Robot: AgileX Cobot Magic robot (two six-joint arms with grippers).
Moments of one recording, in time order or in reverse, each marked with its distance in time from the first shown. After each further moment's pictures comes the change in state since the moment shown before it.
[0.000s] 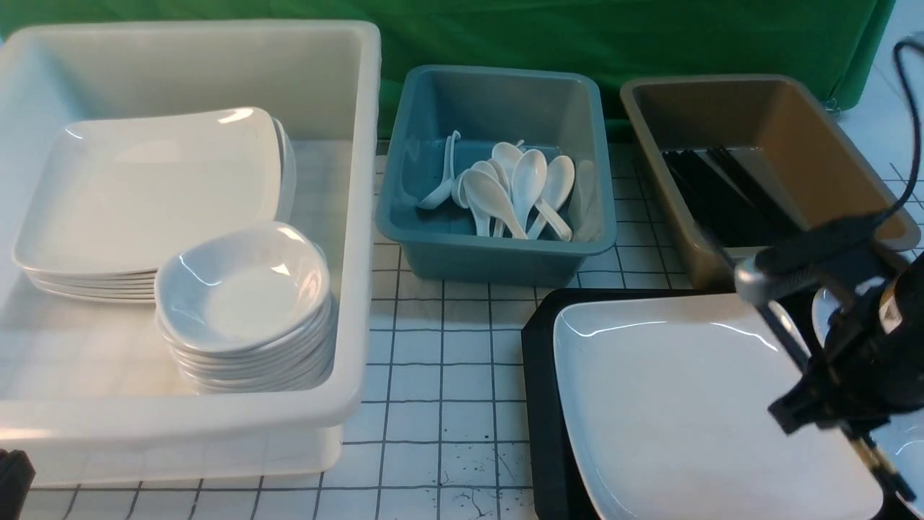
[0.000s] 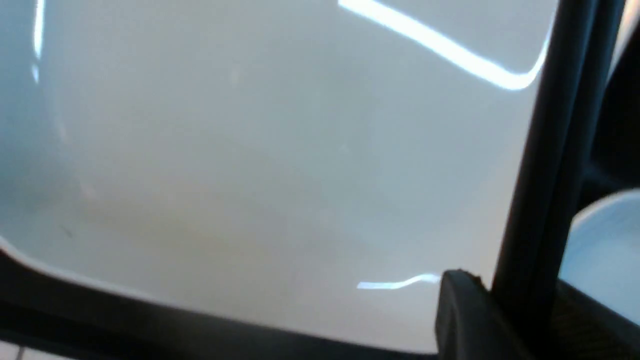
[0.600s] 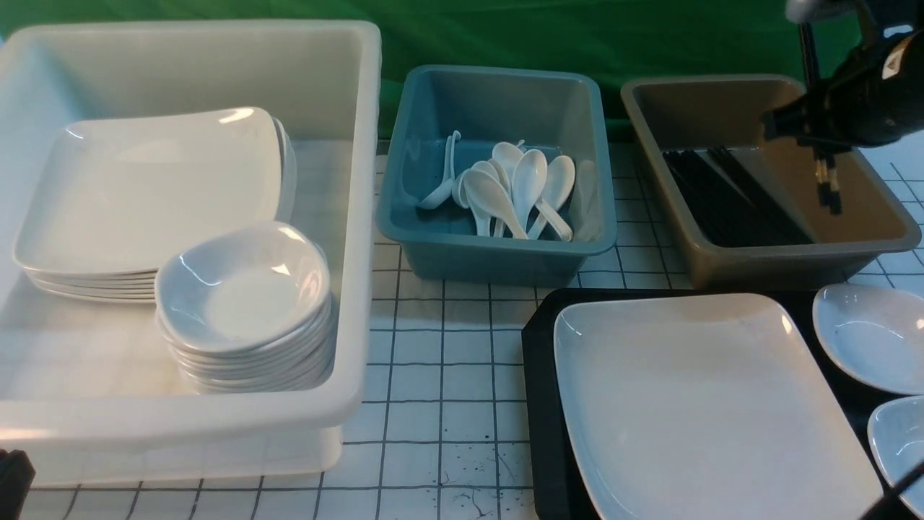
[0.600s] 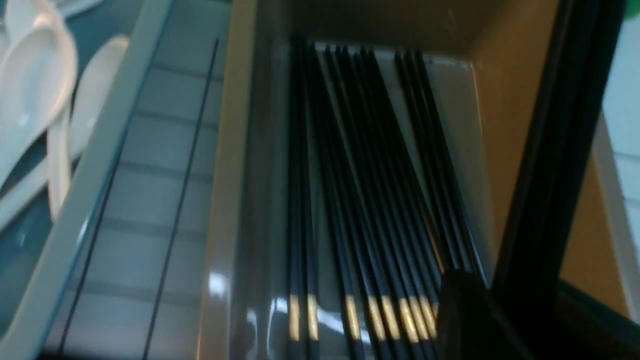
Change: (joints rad) right arm -0.258 0.372 -0.463 -0.030 -0.459 0.023; left arm 0.000 0.000 0.000 0.000 -0.001 0.000
